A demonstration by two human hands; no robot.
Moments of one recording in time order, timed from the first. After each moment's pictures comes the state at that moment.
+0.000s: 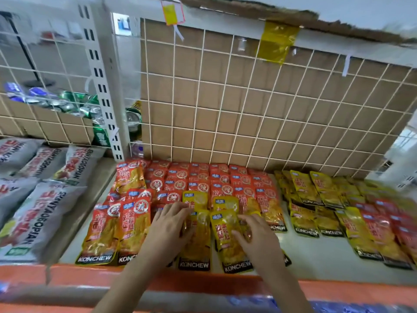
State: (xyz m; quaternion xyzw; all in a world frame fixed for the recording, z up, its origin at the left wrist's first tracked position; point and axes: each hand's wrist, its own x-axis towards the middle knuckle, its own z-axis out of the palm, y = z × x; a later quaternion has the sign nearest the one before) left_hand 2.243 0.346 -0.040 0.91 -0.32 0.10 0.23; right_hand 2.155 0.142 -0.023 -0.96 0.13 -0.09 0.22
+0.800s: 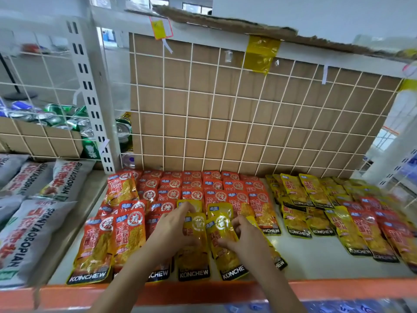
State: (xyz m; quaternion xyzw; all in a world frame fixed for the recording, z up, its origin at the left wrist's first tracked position) left_hand 2.261 0.326 -0.015 0.90 -0.31 -0.08 0.30; right_hand 2.166 0.157 -0.010 -0.94 0.21 -0.02 0.28
